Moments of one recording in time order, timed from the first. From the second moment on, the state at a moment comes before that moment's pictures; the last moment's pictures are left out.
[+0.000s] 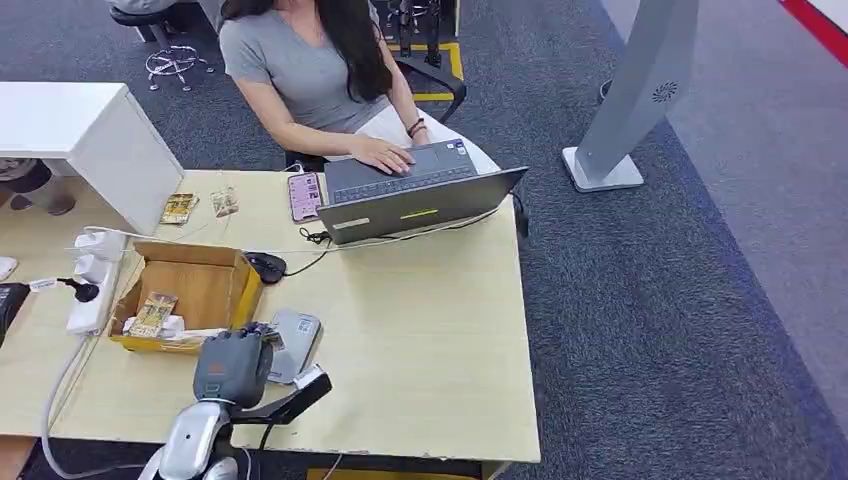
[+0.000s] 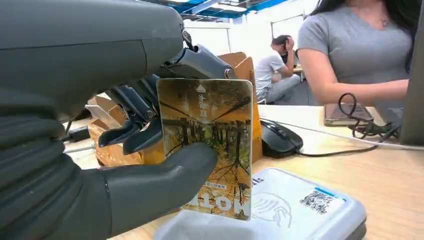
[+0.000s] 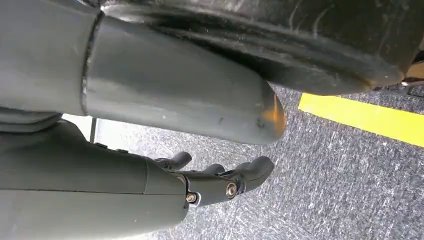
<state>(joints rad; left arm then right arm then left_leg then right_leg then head) 0.01 0.10 -0.31 -1.41 -1.39 0.30 0.19 -0.04 0.22 -0.87 -0.21 1.36 -0.08 0.12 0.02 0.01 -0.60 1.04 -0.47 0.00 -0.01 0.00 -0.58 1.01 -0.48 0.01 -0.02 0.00</state>
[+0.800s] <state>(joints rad) -0.10 0.11 -0.27 -1.39 -1.26 0.29 0.07 -0.05 0.22 -0.87 -0.21 1.40 -0.07 0.11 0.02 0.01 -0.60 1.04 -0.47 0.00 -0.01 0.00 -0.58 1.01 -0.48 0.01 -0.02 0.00</state>
